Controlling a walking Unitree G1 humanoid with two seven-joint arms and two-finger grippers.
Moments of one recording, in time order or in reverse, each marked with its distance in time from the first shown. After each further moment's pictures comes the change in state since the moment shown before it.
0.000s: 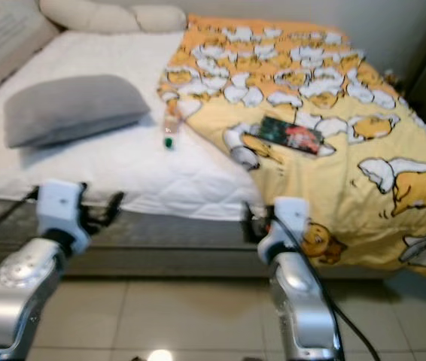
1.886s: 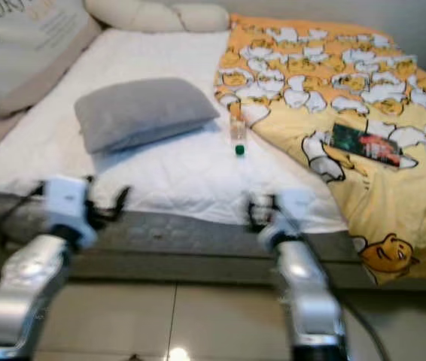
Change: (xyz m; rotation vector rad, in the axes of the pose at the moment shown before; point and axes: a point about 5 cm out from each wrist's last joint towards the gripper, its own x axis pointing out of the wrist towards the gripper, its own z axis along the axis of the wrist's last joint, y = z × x) left arm 0.002 -0.005 0.008 0.021 -0.049 -0.006; right arm 0.010 0.005 0.012 -0.011 -0.032 0.061
